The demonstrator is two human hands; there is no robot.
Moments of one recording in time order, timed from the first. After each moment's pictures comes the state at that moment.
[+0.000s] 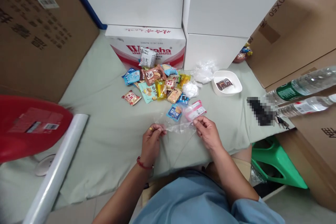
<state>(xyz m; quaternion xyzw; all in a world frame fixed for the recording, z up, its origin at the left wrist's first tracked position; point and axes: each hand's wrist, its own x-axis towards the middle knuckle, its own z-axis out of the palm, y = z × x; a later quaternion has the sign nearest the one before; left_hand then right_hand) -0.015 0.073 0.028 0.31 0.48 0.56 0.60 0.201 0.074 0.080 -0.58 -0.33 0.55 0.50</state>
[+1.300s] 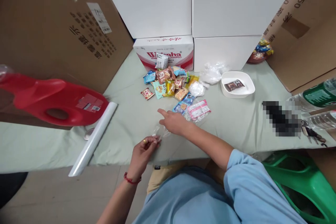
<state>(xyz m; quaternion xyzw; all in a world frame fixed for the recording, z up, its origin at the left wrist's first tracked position) -0.046 -0.017 0.038 0.39 0.65 0.44 0.47 0.129 0.125 0.076 -0.30 -0.95 0.11 0.05</state>
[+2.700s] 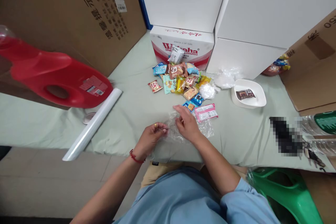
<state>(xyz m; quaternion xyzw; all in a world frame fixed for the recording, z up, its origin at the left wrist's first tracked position) -0.036 0.031 0.041 0.34 0.60 0.44 0.57 0.145 0.112 0.050 -0.38 -0.80 0.33 0.32</state>
